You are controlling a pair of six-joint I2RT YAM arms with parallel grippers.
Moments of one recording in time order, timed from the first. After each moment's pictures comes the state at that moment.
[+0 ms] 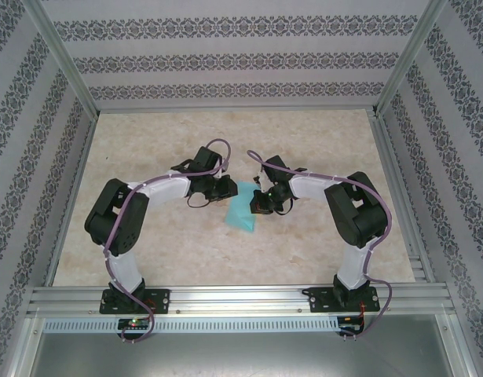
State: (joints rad) left arm -0.54 1.82 1.12 -0.27 0.46 -0.72; right arm 0.51 1.88 1.05 -0.44 -0.49 0.39
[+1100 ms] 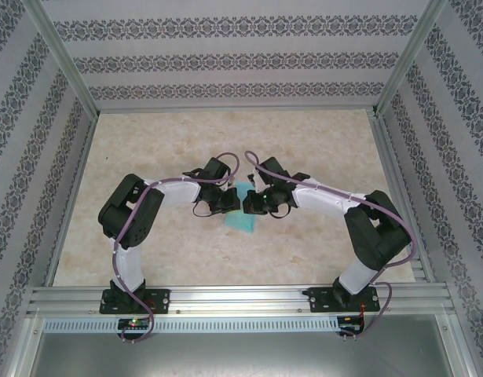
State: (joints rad) left arm -0.58 1.93 1.11 -0.29 0.47 -0.75; right arm 0.65 1.66 1.00 -0.43 -0.41 0.53
